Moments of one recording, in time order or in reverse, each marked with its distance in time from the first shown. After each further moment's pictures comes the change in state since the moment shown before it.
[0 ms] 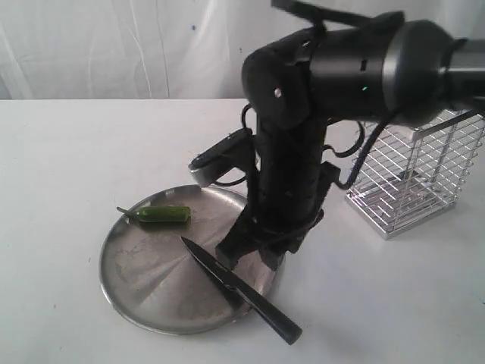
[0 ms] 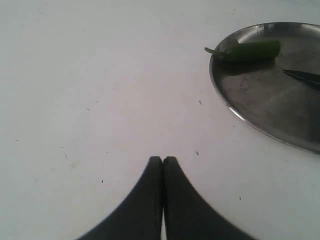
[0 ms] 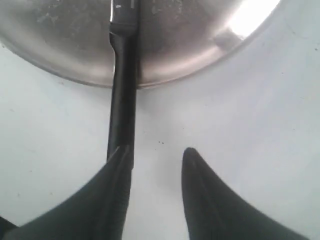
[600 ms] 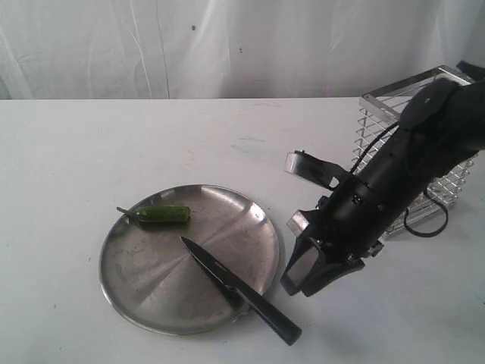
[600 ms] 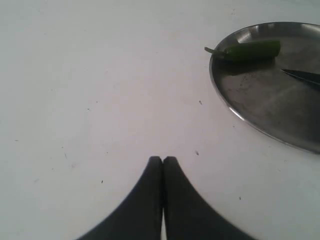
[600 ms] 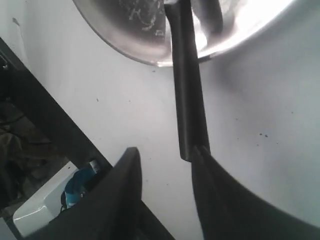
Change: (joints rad) left arm 0.000 0.000 0.000 0.000 0.000 0.000; right arm -0.476 0.047 0.311 0.798 0.023 -0.628
